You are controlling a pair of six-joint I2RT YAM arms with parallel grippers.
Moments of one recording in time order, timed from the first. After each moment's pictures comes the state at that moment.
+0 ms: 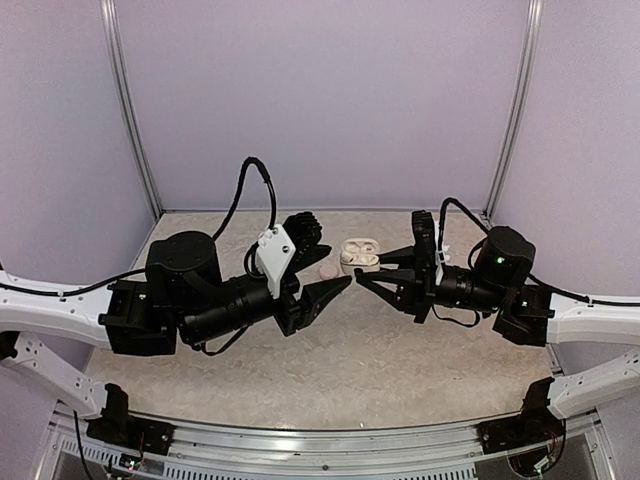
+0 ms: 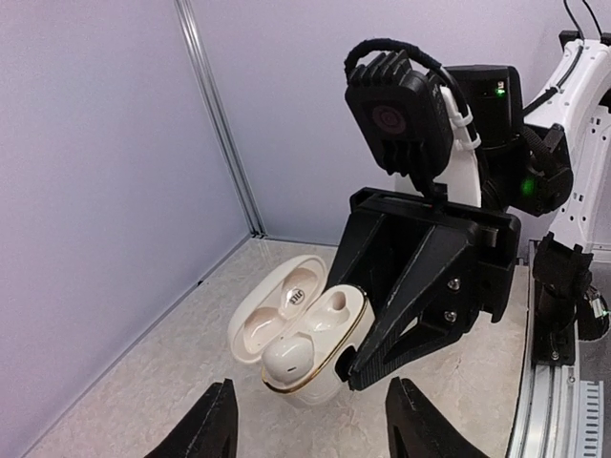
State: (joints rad) left arm -1.37 1.29 1.01 0.24 -0.35 0.22; right arm 0.97 1.08 0.66 0.52 -0.40 -0.01
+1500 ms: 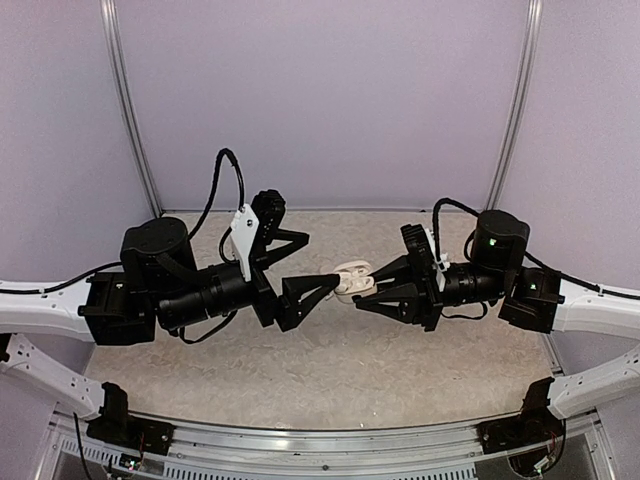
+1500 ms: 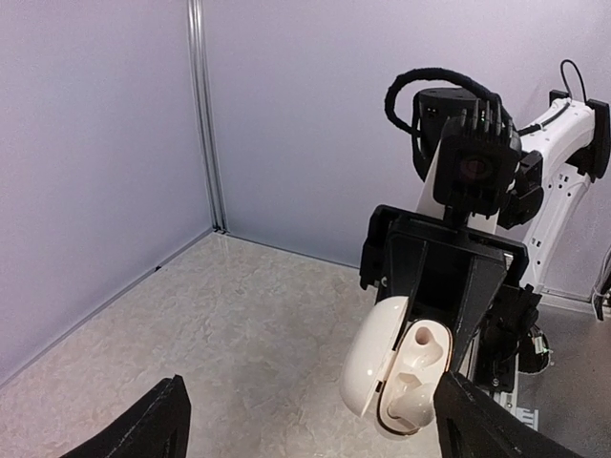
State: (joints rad) left arm -1.30 1.17 0.97 0.18 -0.23 0.02; right arm 0.97 1.08 0.79 0.24 -0.65 -0.16
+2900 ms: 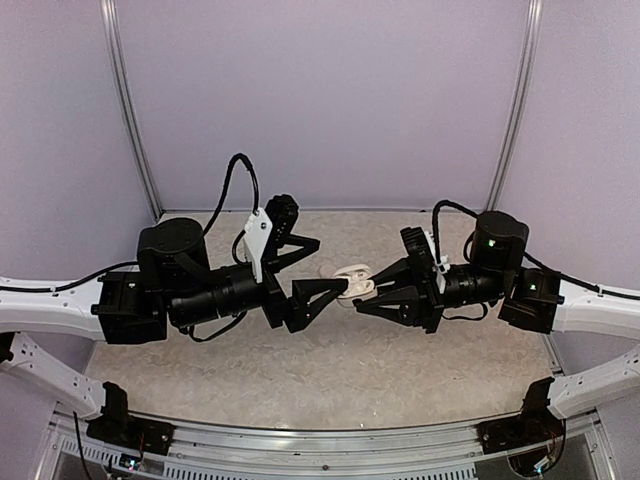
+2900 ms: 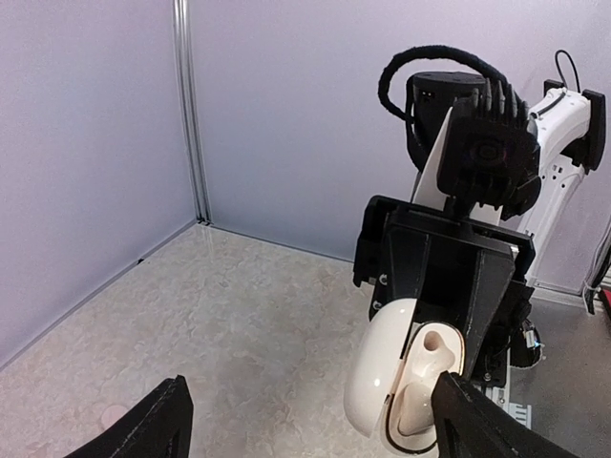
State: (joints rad) left arm -1.27 1.22 0.97 0.20 -0.16 0.01; right arm 0.97 1.08 0.78 0.23 -0.67 -0.16
